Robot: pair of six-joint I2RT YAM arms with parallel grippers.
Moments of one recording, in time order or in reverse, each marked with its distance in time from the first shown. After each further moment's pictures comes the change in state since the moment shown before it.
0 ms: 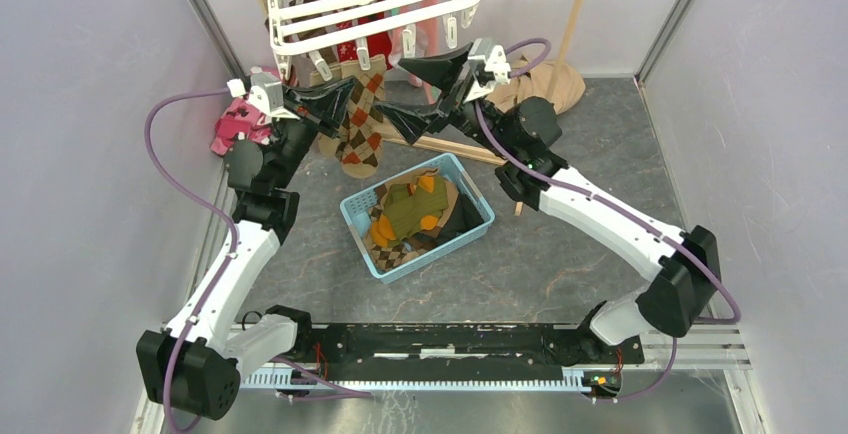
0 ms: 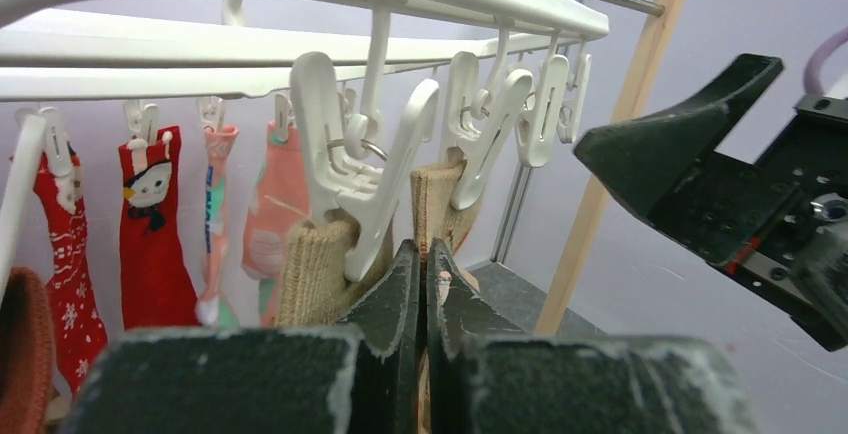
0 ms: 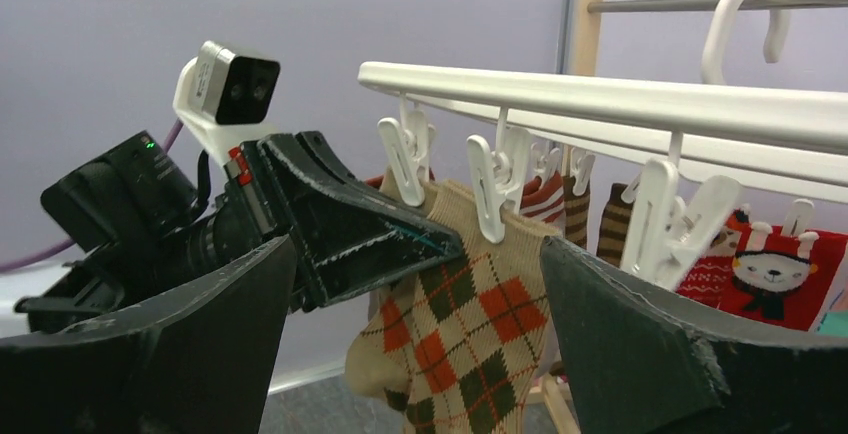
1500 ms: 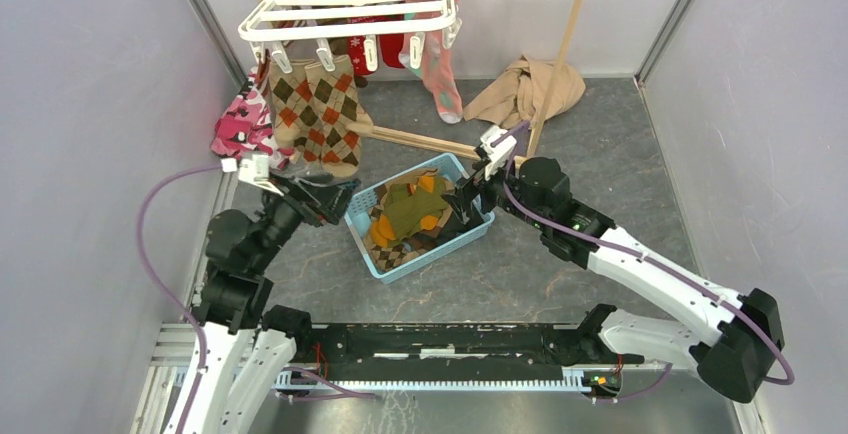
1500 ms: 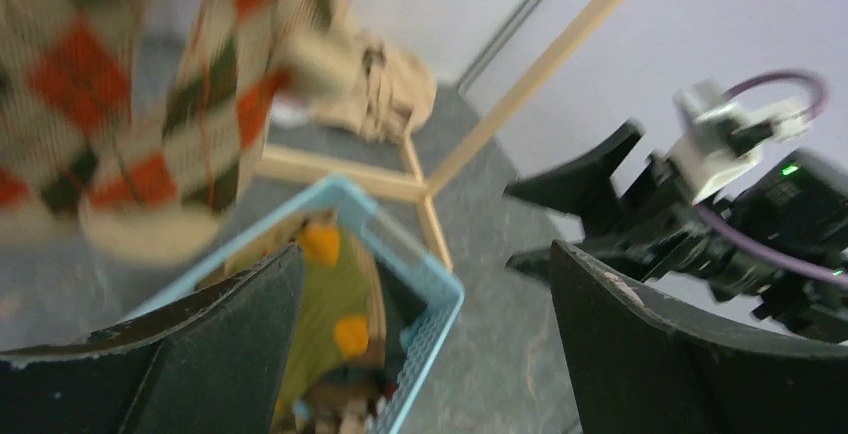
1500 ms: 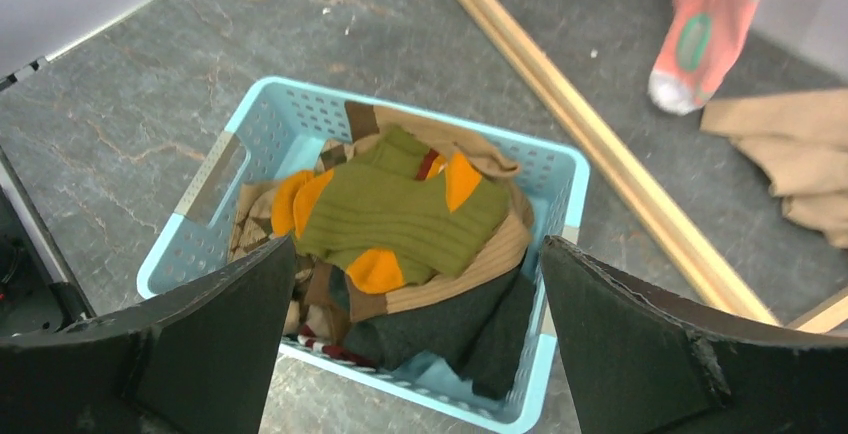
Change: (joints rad) left arm 0.002 -0.574 -0.134 -0.829 -0.047 -0.188; right arm 0.006 -0.444 -0.504 -0.693 0.305 -0.184
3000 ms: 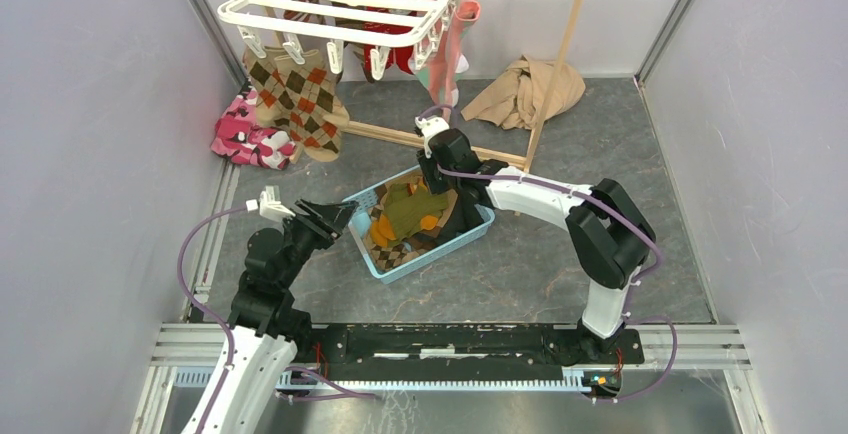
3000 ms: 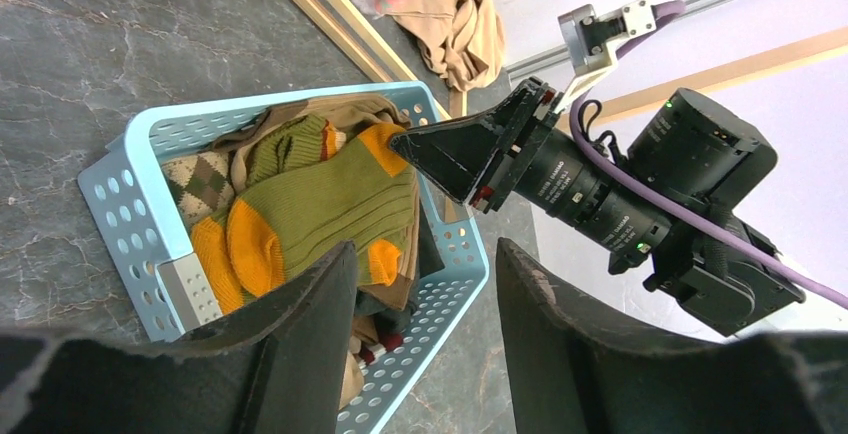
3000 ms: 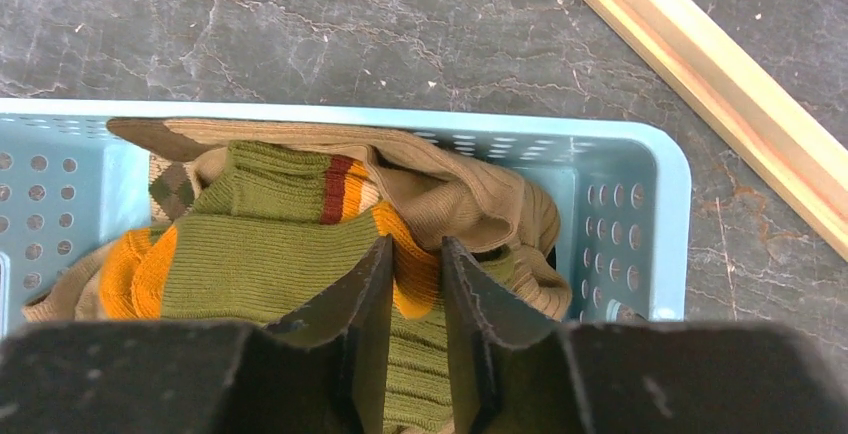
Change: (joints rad) left arm 0.000 -0.145 -0.448 0.026 -0.161 -0.412; right arm -0.011 0.768 0.410 -0.110 0.163 0.189
